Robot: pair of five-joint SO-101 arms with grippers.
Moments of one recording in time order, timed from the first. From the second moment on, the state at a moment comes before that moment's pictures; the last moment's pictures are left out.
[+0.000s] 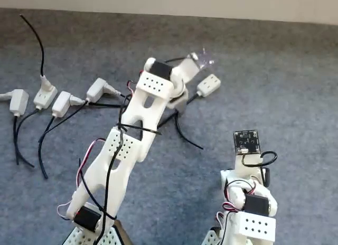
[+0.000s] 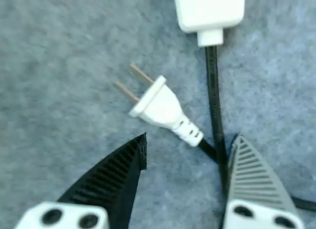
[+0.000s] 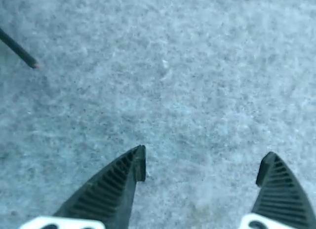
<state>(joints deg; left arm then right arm) 18.5 74.1 -85.7 91.5 -30.2 5.6 -88.4 94.5 58.3 15.7</state>
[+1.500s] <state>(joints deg) 9.6 14.5 -28.4 101.5 -38.6 4.0 -88.4 94.5 56.7 15.5</state>
